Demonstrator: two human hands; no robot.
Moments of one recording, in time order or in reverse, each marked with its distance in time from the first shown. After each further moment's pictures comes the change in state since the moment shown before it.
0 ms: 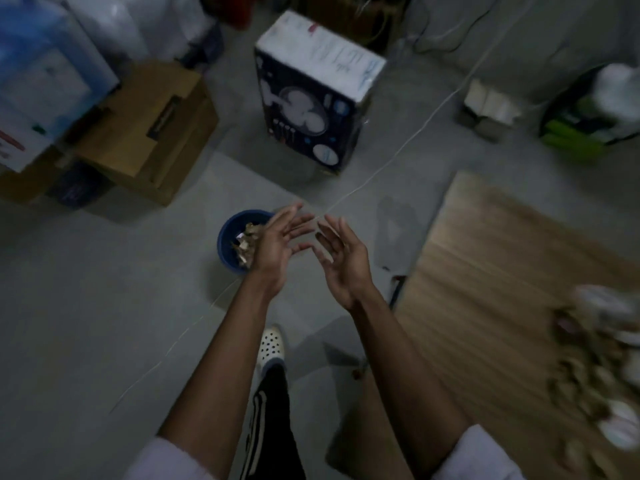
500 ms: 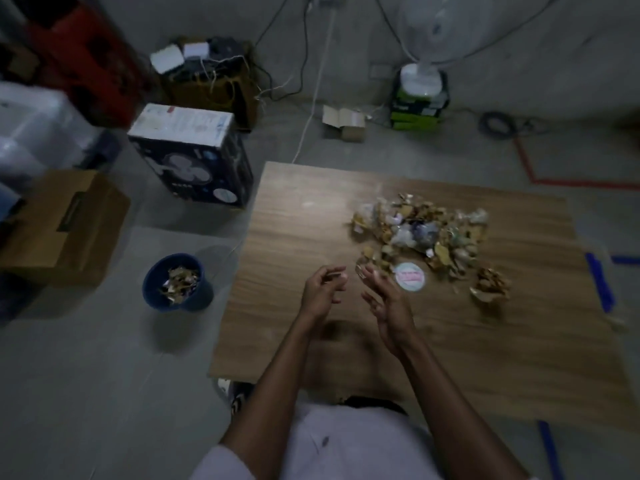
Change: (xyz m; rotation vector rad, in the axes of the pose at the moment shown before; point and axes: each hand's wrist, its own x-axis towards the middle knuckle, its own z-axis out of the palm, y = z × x) left_hand -0.277 -0.189 0.289 0.461 -0.354 -0.035; right_hand -0.326 -0.089 -0.342 -0.096 0.300 -0.360
